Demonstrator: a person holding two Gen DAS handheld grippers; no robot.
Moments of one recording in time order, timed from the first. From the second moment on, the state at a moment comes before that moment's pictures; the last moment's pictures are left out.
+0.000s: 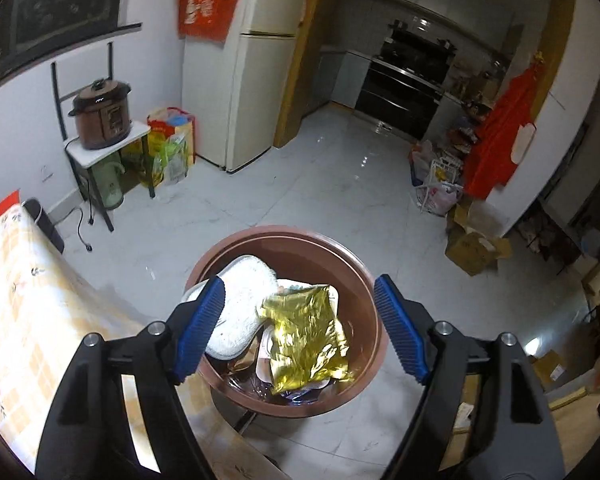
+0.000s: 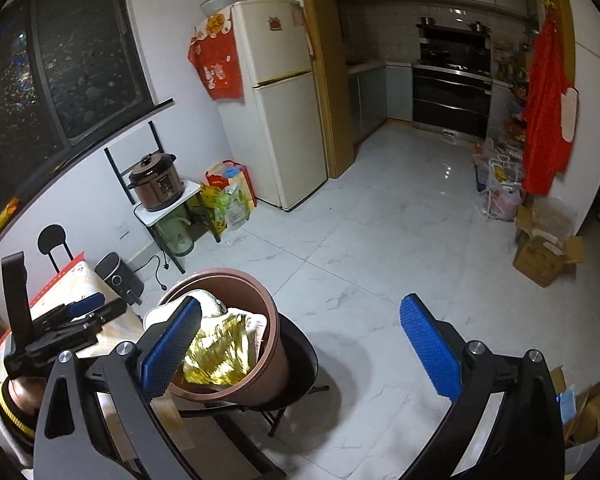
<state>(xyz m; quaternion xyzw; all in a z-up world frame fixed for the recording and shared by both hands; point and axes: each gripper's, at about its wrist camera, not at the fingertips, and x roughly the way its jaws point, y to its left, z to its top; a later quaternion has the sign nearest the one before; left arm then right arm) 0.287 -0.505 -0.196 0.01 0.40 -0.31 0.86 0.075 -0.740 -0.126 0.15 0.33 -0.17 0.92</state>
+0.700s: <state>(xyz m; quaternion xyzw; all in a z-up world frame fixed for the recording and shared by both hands) 0.152 -0.268 -0.009 0.04 0.23 -0.19 0.95 0.049 -0.554 -0.021 0.09 0.25 -0.08 0.96</state>
